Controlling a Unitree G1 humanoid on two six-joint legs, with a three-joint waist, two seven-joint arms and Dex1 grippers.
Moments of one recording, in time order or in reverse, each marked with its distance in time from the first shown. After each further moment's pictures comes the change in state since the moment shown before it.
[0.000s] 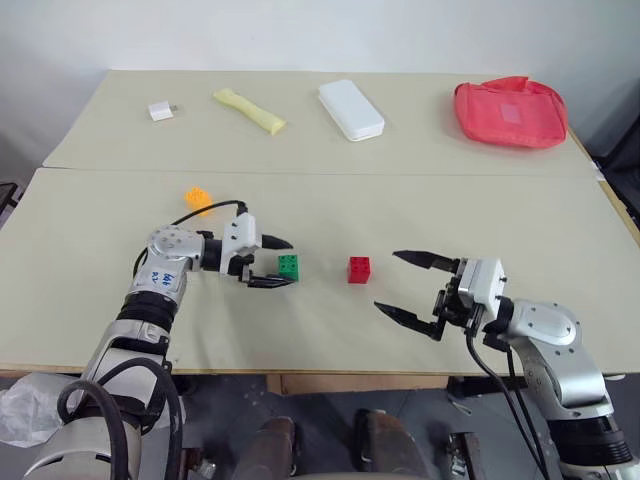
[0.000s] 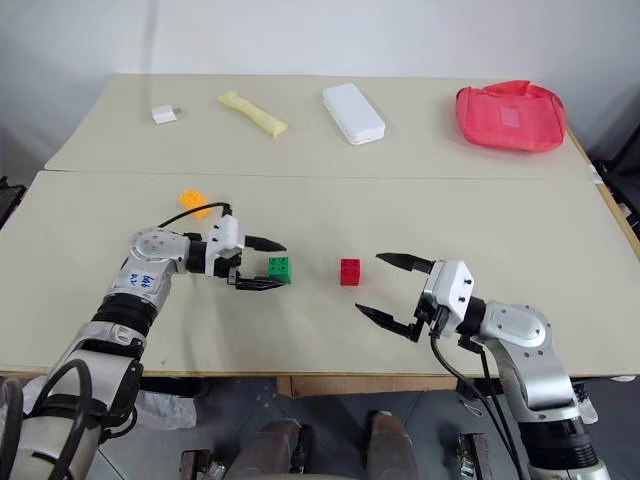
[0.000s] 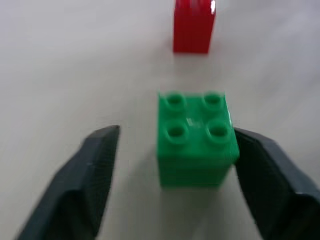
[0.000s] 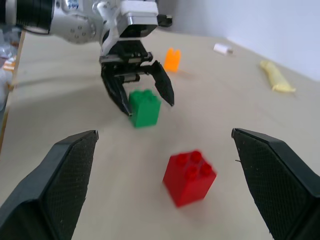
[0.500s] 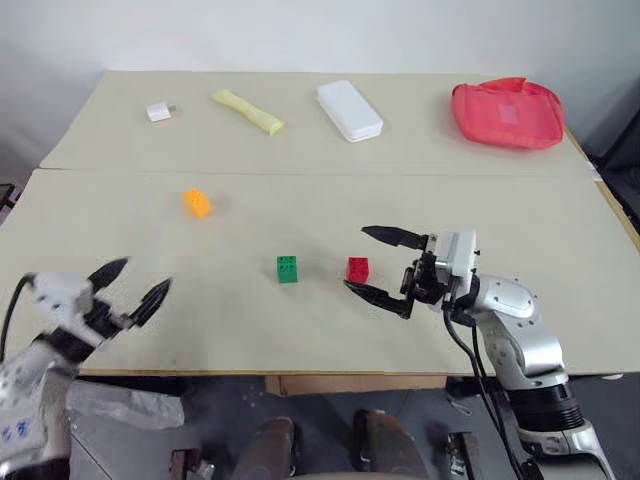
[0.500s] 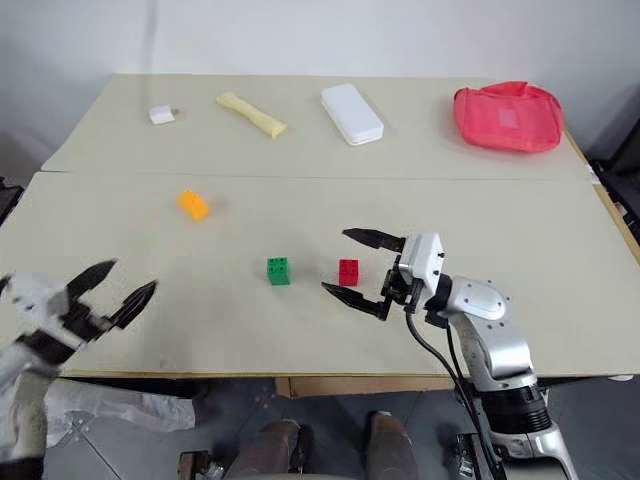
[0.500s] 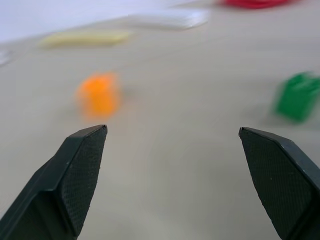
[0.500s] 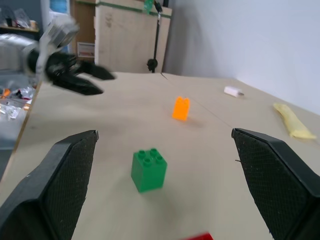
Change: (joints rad) left arm 0.902 -0.045 0.699 -0.723 -0.258 0.324 0.608; right arm -0.149 0.138 0.085 0.076 0.010 -0.007 0.007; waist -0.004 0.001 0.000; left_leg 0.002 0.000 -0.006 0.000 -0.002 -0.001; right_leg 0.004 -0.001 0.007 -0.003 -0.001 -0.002
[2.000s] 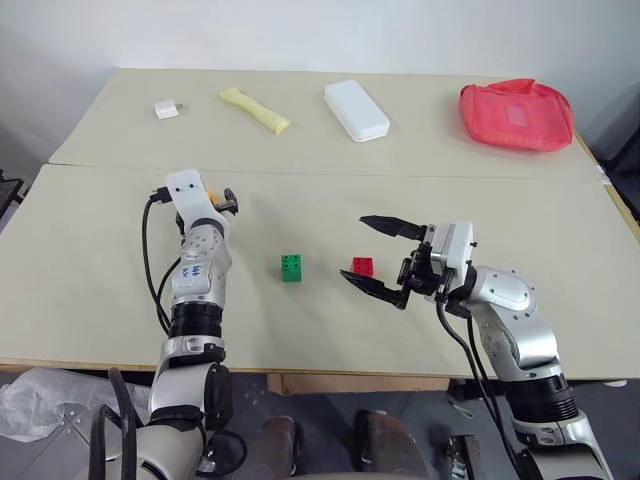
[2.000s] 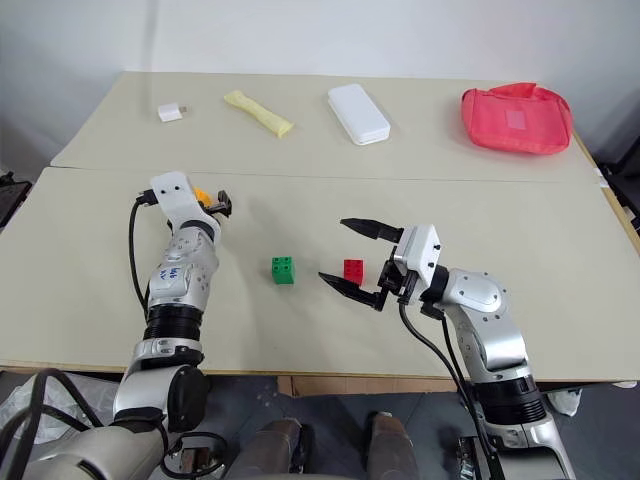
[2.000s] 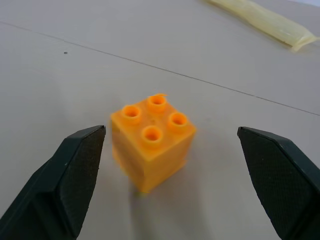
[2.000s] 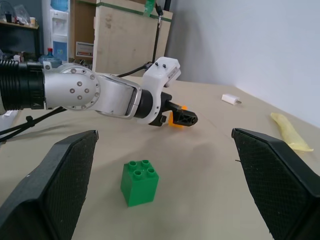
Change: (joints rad) left arm -0.943 -0.361 -0.305 0.560 0.323 0.202 1.001; right arm -0.032 -0.001 -0.010 0.004 -0.015 0.009 -0.034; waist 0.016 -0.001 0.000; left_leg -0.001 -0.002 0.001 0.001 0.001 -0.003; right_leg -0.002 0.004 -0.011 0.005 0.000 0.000
